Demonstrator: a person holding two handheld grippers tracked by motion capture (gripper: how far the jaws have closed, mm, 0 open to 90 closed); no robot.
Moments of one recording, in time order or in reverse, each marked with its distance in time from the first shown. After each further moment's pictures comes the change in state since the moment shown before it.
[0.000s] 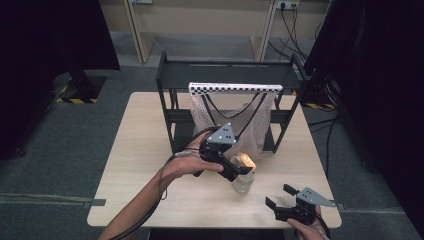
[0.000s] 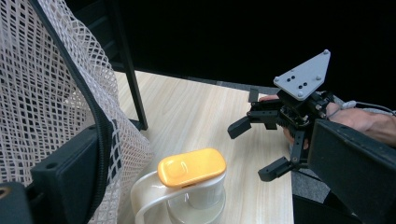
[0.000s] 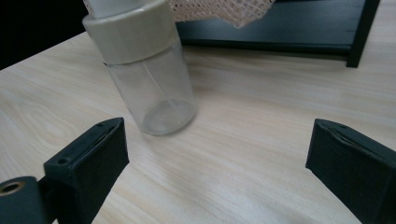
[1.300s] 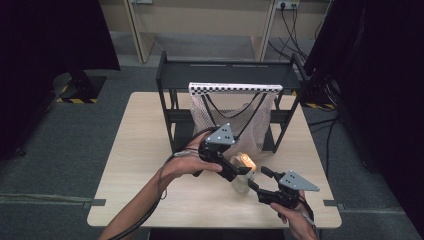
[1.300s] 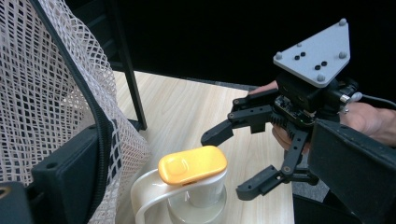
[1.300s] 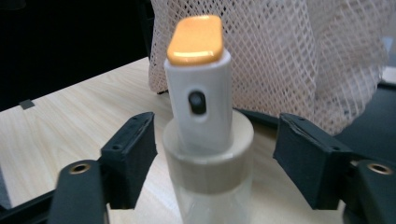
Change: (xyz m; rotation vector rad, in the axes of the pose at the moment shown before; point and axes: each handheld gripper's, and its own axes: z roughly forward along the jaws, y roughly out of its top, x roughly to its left) left arm 0.003 -0.004 0.000 -0.001 -0.011 0.002; right arm 0.041 0.063 0.032 -0.102 0.091 -0.139
